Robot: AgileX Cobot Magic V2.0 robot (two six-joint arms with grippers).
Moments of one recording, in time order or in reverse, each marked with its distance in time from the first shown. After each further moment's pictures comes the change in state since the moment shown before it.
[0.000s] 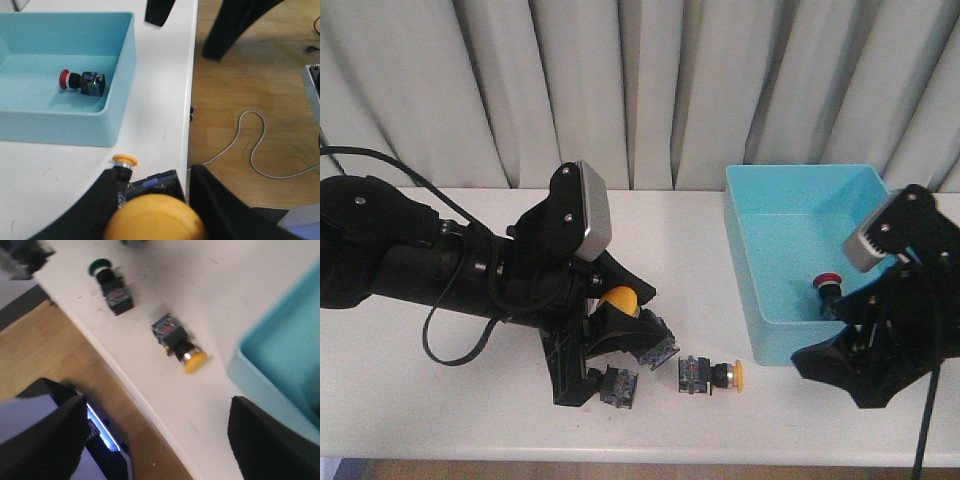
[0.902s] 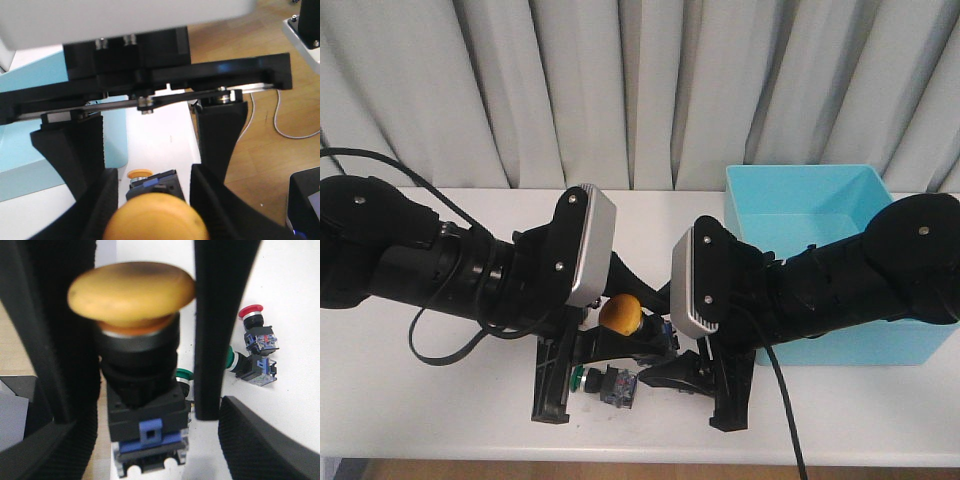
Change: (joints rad) left arm 0.000 0.000 0.000 -0.009 0.055 0.341; right arm 0.331 0.294 -0.082 0.382 -0.184 -0.710
